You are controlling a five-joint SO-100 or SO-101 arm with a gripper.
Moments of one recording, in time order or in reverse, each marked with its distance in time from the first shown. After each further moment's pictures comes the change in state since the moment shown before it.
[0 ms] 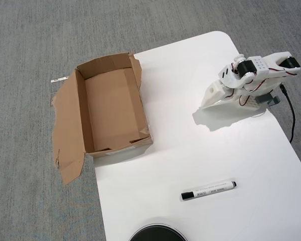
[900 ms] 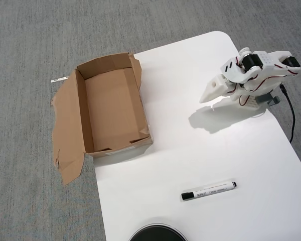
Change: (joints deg) arm -0.2 -4.3 -12.4 0.6 0.0
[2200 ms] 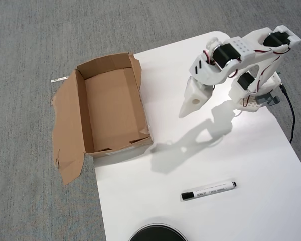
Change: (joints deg) arm -15.7 -77.2 -74.7 0.1 -43.1
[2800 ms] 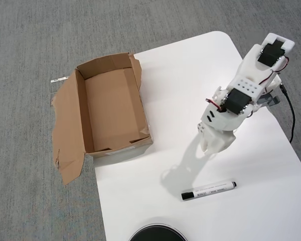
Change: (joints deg) arm -23.5 -17.1 -7.0 0.0 -22.4
